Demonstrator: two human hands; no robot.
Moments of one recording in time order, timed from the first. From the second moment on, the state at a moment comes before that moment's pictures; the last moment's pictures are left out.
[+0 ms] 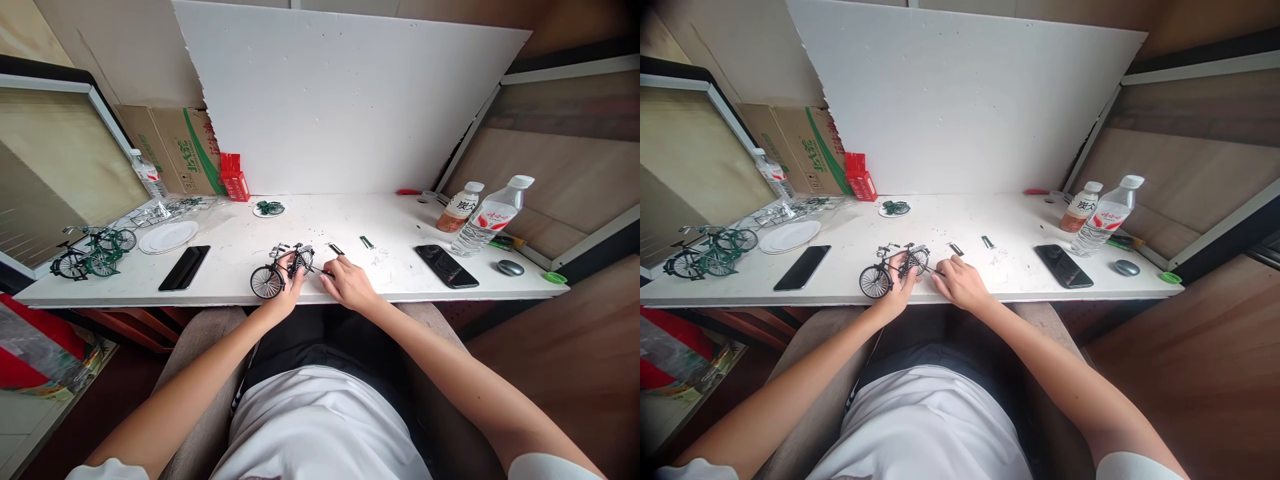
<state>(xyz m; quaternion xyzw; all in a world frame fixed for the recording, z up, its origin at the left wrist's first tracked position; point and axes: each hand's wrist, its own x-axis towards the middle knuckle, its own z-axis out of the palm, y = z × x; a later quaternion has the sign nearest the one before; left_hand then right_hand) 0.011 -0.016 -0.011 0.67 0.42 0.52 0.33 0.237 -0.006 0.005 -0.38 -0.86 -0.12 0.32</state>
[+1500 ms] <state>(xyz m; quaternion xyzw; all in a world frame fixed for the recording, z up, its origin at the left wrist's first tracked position) 0.009 -0.013 -0.010 0.73 0.42 0.49 0.24 0.235 -0.004 -0.001 -0.38 -0.86 -0.16 0.30</state>
